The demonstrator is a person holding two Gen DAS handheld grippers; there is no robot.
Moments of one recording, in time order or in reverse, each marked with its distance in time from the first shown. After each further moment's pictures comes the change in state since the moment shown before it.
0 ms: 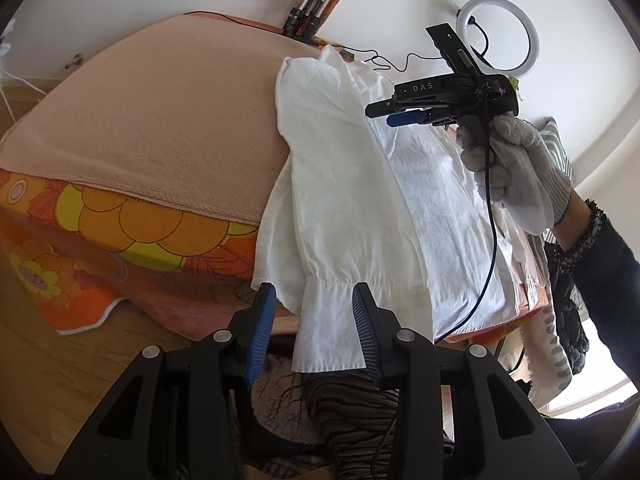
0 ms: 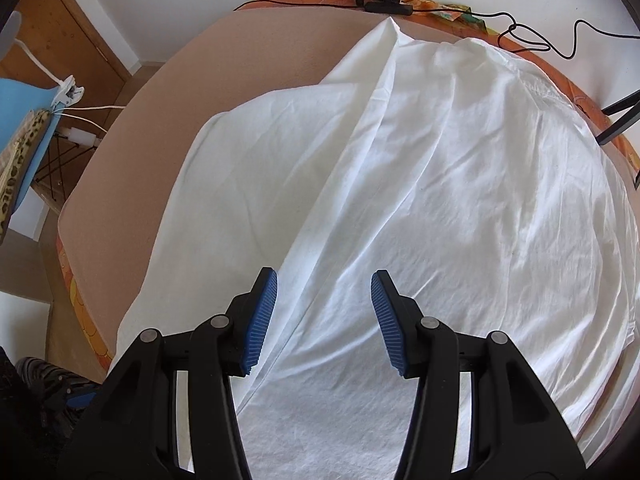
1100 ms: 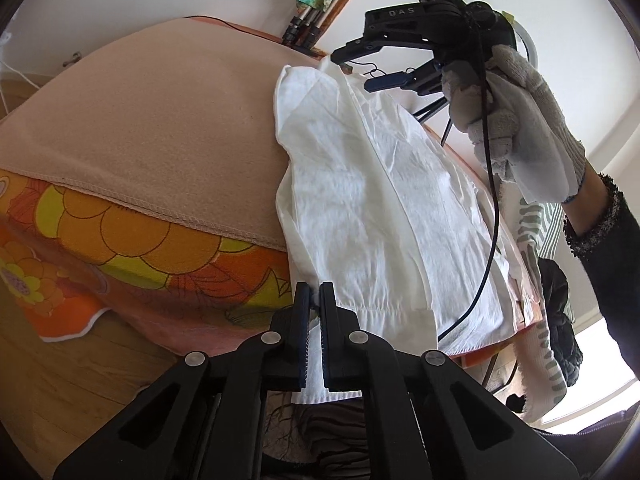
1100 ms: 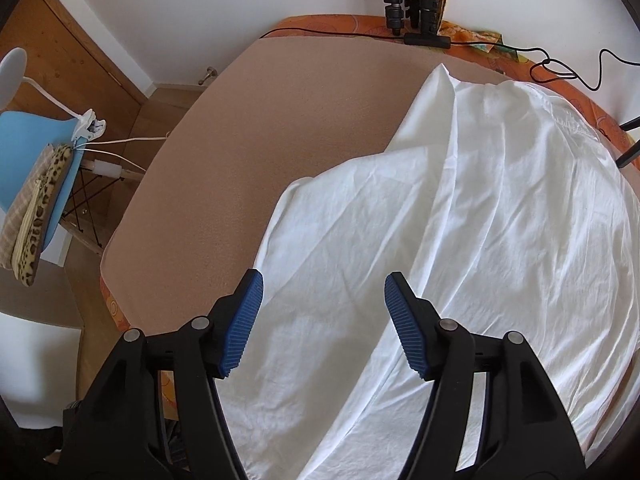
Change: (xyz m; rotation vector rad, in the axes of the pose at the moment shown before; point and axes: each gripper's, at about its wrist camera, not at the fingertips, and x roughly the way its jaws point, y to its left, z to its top) left arm 0.012 0.004 0.002 -0.017 -0.065 -0.047; right arm -0.019 0.064 0.045 0.050 -0.020 0.080
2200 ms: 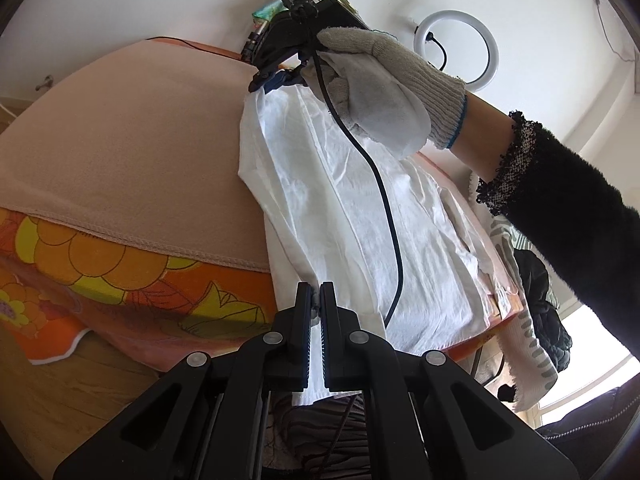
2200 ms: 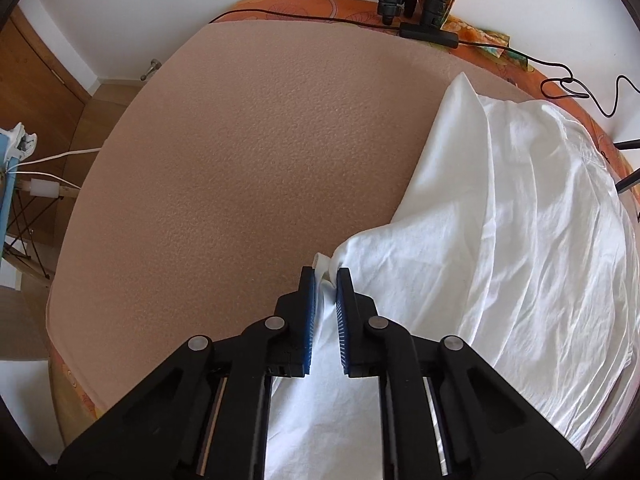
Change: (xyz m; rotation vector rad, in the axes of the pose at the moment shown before) left arm -0.016 -0.030 0.003 0.076 -0.037 -0.086; right arm 0.069 0.012 0.057 0.051 0.023 -0.164
